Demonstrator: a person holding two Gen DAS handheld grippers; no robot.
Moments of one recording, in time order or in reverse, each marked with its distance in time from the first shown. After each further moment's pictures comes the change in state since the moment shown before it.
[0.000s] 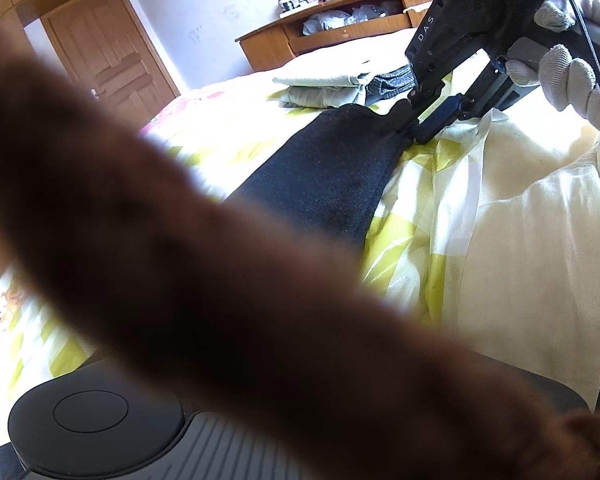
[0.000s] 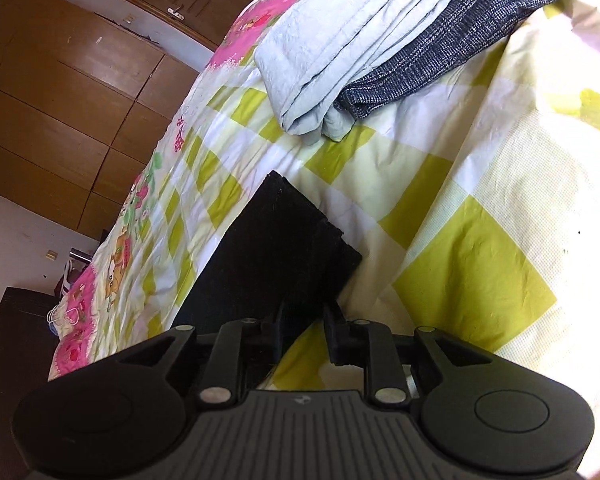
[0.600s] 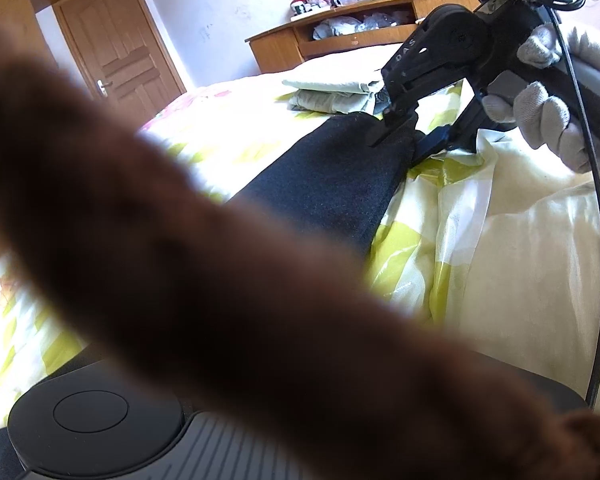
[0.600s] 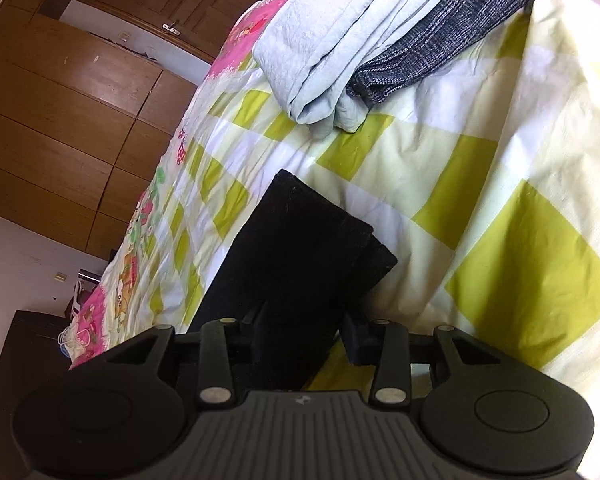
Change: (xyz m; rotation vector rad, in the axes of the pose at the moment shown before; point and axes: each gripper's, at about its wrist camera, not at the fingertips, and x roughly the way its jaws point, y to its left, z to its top) left arm 0.000 0.005 0.000 -0.066 -0.012 -0.010; right arm 0.032 0.006 -0.004 0.070 -0.034 0.047
